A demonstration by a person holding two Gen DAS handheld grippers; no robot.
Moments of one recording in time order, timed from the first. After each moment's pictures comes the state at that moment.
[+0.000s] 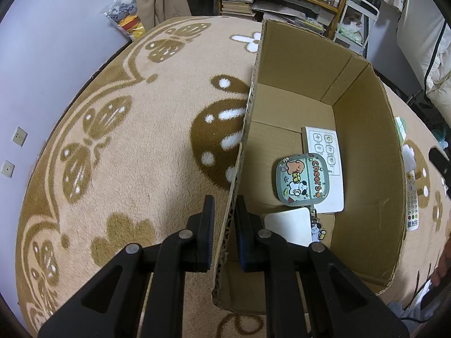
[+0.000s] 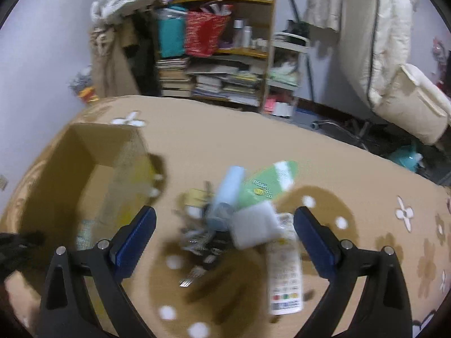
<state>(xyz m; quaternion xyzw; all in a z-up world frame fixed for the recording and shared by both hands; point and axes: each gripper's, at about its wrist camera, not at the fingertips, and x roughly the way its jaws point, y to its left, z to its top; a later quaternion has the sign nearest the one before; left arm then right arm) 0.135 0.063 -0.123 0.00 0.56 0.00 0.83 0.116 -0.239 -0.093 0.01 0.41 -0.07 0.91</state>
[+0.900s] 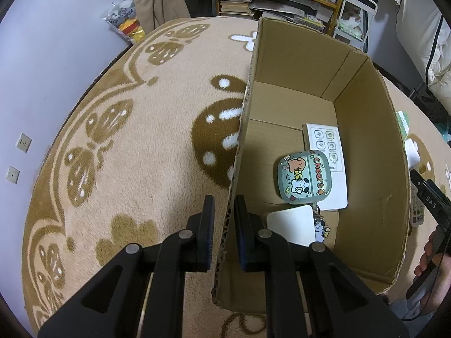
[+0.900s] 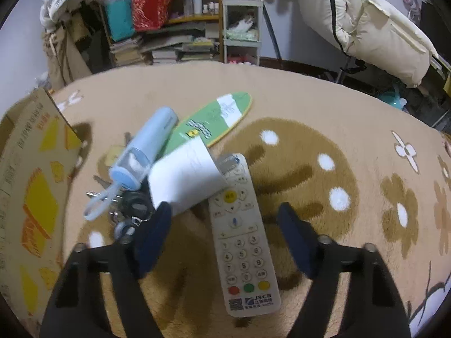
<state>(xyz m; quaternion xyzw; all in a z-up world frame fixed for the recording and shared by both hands) 0.133 0.059 -0.122 0.03 0.56 0.00 0.83 0.109 -0.302 -0.176 0.07 0.47 -0.14 0.87</state>
